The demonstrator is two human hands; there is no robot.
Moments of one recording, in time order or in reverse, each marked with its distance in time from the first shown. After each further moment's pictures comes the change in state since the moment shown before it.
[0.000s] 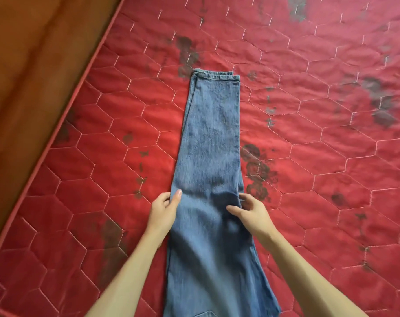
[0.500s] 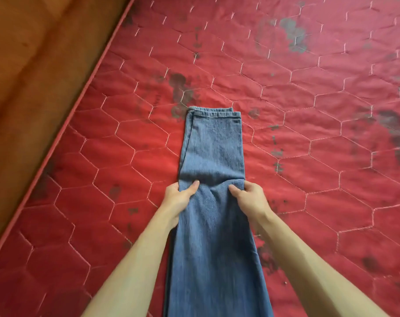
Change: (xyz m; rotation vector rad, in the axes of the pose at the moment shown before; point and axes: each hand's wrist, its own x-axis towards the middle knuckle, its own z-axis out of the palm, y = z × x) left_hand 0.145 0.115 0.049 -0.224 -0.144 -0.182; right_hand 0.139 -0.112 0.003 0.186 0.097 -0.012
